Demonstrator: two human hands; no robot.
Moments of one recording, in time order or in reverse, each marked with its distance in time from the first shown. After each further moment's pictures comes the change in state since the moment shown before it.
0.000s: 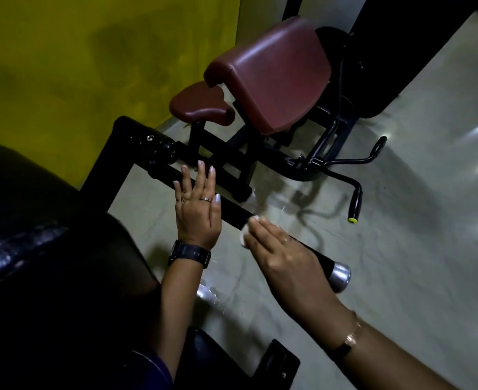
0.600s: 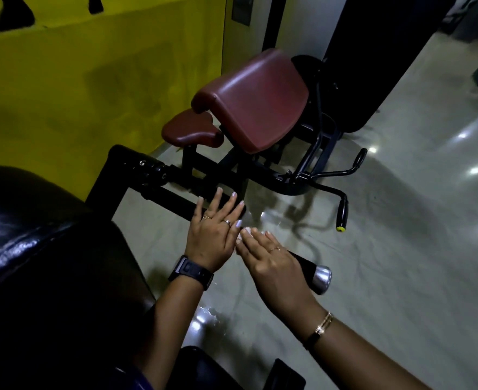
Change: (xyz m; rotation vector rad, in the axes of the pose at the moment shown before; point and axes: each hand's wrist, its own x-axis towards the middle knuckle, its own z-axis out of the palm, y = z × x) left_hand -0.003 0.033 -0.007 0.219 -0.285 0.345; right_hand -0.010 0.006 0.022 -0.015 0.091 0.045
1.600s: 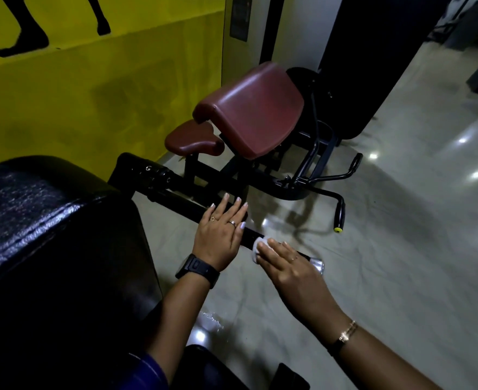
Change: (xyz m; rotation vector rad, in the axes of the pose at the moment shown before) left_hand -0.004 0.016 -0.011 -0.014 -0.094 -0.023; right_hand -0.043 0.021 -0.005 -0.009 0.030 -0.050
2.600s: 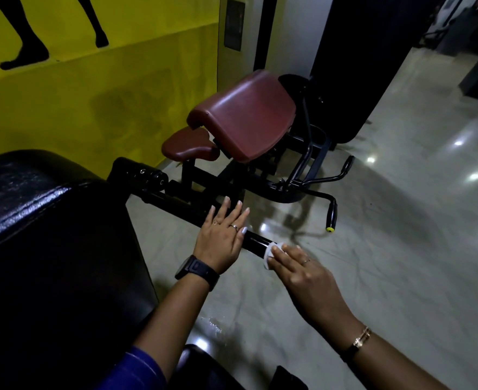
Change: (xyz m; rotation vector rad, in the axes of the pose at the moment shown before) left_hand -0.004 0.026 -0.004 0.072 -0.067 0.053; right_hand -0.030 0.016 -0.031 0.001 0.060 0.054
